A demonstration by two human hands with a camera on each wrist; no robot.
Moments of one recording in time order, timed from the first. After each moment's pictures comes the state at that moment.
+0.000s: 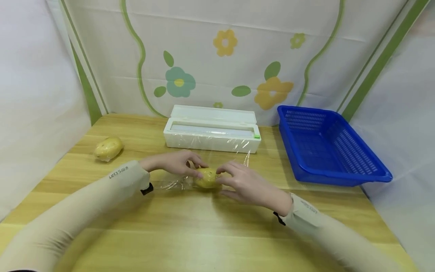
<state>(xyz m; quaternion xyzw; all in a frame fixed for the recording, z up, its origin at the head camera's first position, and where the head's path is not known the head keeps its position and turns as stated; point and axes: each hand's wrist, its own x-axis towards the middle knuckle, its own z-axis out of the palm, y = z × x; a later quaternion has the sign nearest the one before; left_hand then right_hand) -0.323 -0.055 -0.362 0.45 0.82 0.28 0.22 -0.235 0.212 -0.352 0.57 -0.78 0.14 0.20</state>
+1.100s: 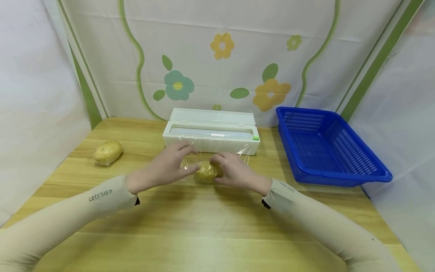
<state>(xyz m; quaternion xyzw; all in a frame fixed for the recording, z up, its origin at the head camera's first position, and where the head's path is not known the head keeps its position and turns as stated) -0.280 -0.060 -0.344 0.43 0.86 0.23 -0.16 -0.283 0.194 -0.372 0.44 -0.87 0.19 0.11</state>
